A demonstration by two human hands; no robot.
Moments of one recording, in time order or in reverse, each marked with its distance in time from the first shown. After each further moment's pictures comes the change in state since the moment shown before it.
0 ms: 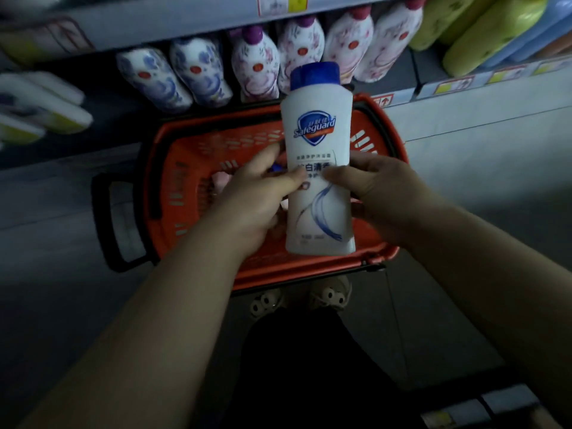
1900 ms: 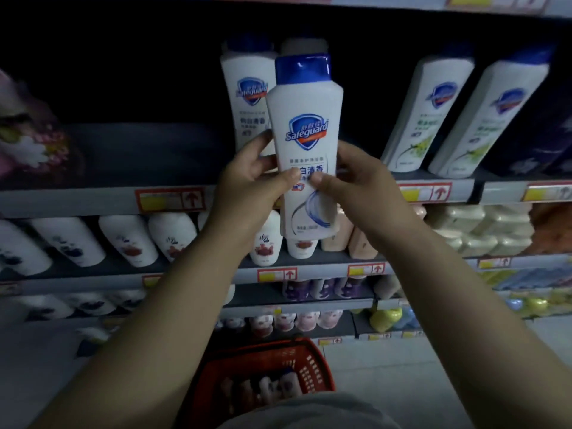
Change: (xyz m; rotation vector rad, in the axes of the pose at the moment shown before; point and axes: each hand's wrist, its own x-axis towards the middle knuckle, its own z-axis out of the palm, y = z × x) left_hand -0.285 0.509 0.135 0.048 0.198 0.909; right_hand -0.320 -0.498 -0.017 -0.355 -0.023 -1.048
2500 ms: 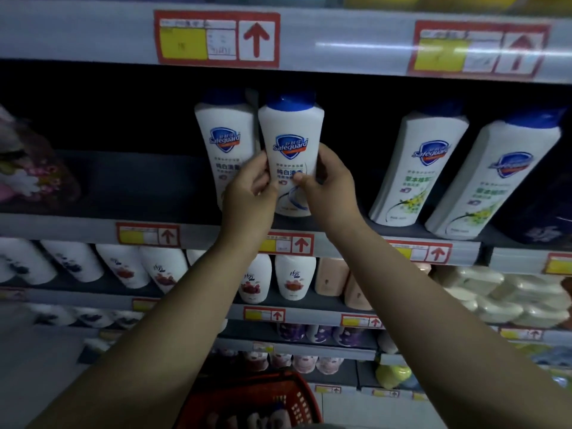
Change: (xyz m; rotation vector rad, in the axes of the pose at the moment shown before) left_hand 0.075 -0.015 0.057 0.227 0.286 0.130; right_hand 0.116 0.050 -0.016 -0.046 0.139 -0.179
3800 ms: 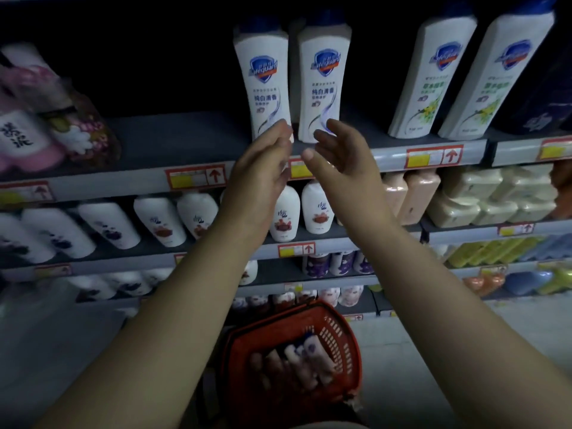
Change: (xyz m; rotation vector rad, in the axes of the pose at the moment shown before) left_hand -0.096 0.022 -0.098 -0.342 -0.336 -0.178; right_hand -0.156 -0.082 0.030 0.263 0.064 0.197
